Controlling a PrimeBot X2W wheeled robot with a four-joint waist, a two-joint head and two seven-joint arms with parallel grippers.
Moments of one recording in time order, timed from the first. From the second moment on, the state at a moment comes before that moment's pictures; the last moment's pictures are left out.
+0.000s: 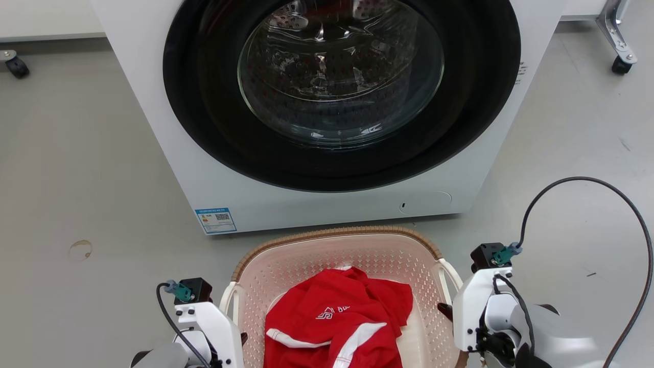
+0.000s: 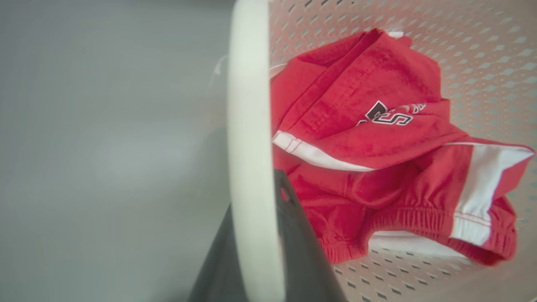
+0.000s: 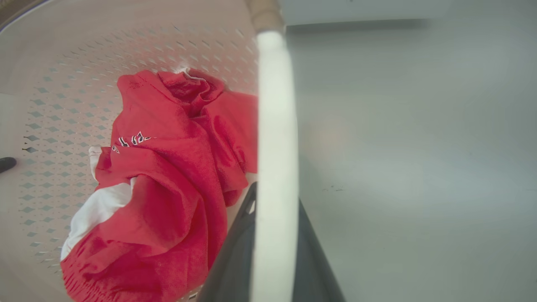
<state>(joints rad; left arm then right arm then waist) -0.60 0.15 -1.02 1.22 -1.23 -0.15 0.22 -0.63 0.06 1.28 1.11 1.35 0.13 0.20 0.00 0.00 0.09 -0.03</state>
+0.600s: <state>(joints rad) -0.61 0.15 -1.03 1.22 -1.23 -0.15 0.20 -0.63 0.06 1.28 1.11 1.35 0.14 0.18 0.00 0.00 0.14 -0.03</state>
